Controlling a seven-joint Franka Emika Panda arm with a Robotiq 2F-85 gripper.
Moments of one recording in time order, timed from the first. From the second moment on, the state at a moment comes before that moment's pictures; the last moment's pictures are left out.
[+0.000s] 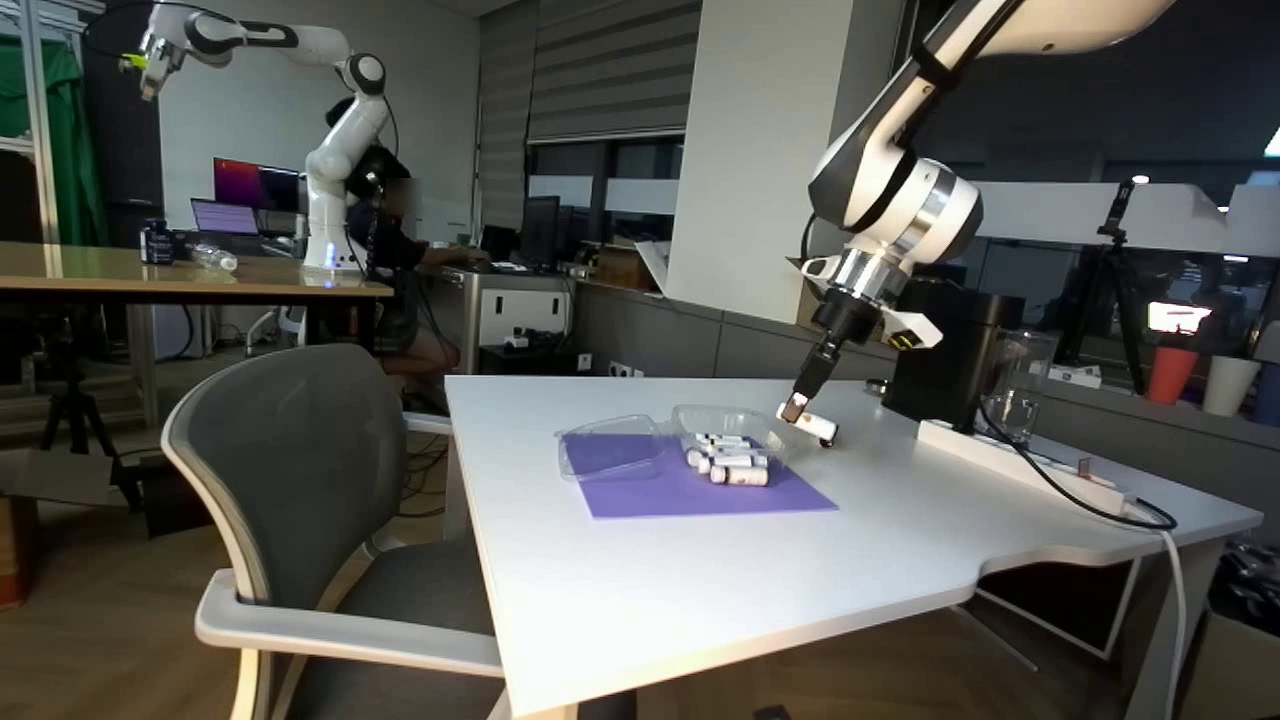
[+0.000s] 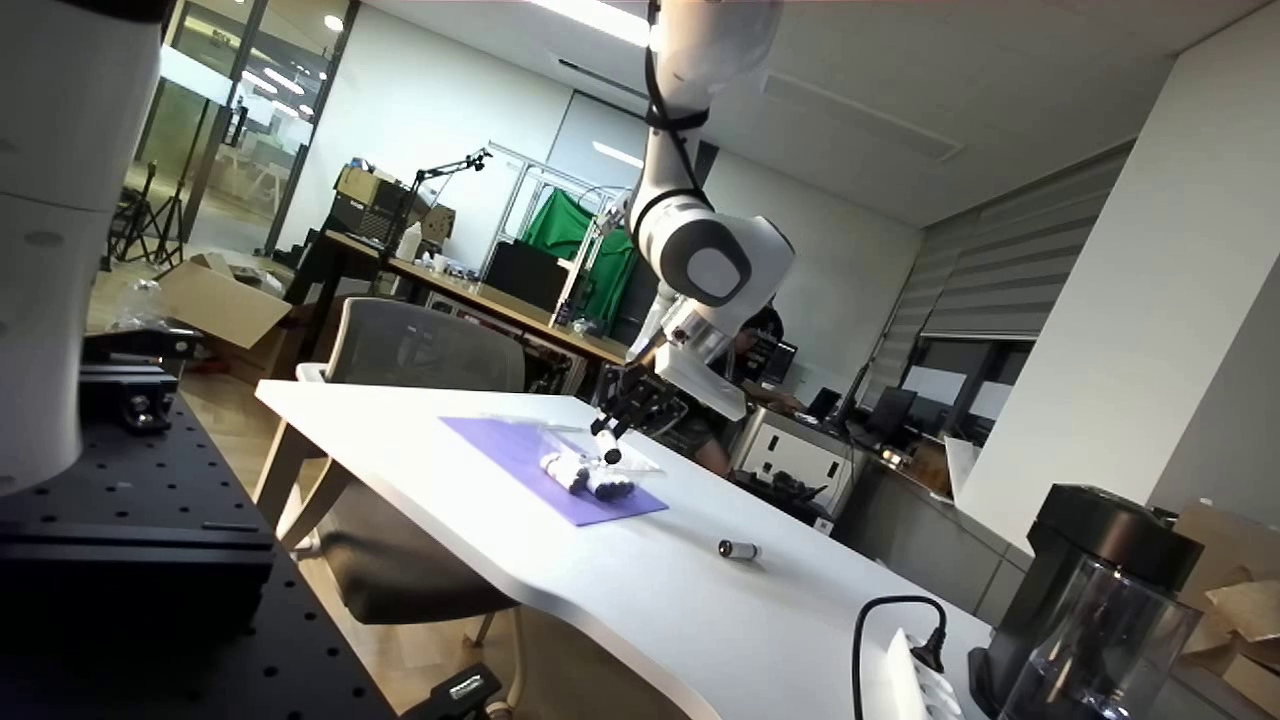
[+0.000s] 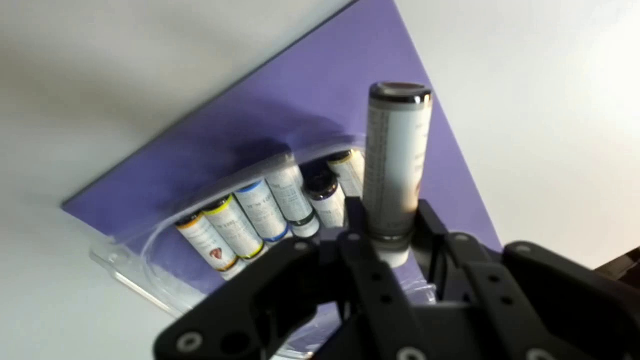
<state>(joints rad) -0.41 0.54 0.32 -2.04 0.35 2.52 -1.45</state>
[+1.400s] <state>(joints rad) -0.25 0.59 0.26 -2.00 0.29 2.68 -1.56</state>
